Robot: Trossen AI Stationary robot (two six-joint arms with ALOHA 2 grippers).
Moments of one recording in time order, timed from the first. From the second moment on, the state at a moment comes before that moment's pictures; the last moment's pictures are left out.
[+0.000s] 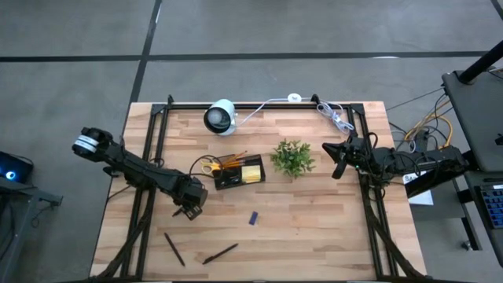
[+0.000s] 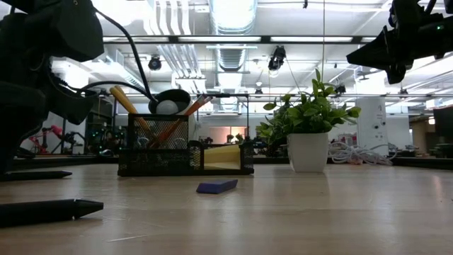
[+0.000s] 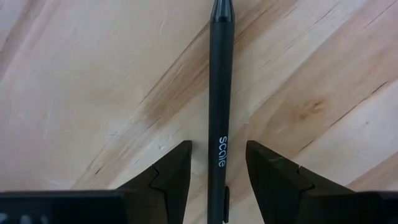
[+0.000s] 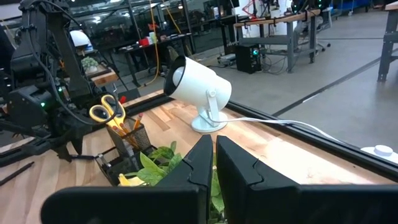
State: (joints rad) left arm -0.35 1.39 0.62 -0.75 0.12 -1.09; right arm 0.15 0.25 0.21 -0.05 0.63 0.29
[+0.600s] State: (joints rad) left arm -0.35 1.39 0.62 -0.74 0.11 -1.08; right arm 0.15 0.25 0.21 -0.05 0.63 0.29
